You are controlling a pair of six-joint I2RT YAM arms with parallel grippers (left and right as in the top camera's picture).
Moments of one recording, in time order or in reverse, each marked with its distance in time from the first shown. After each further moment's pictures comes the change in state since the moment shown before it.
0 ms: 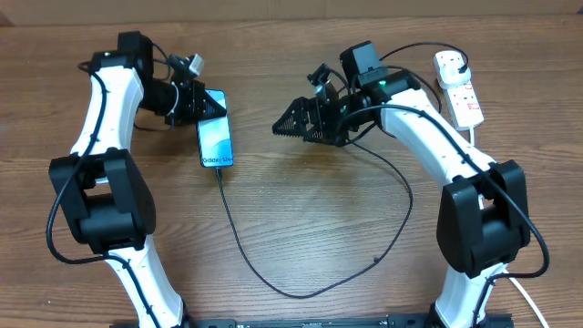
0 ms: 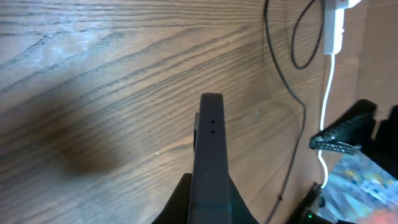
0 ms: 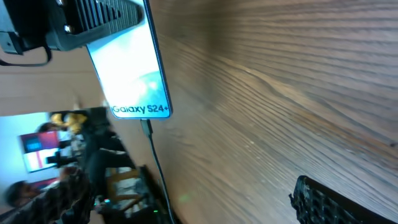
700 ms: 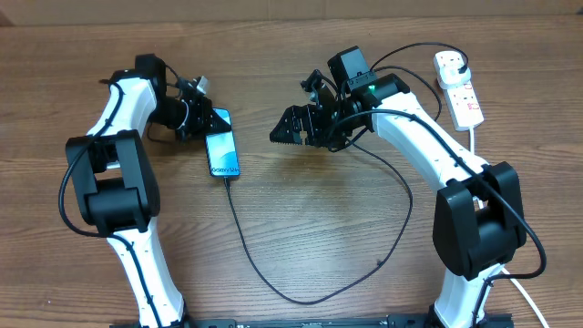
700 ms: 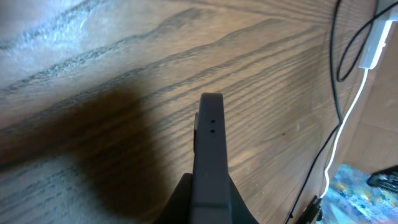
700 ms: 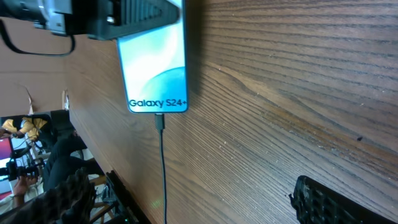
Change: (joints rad) left arm -0.003 0.153 -0.064 0.127 -0.014 -0.097; right arm 0.039 0.000 0.000 -0.015 0.127 -0.008
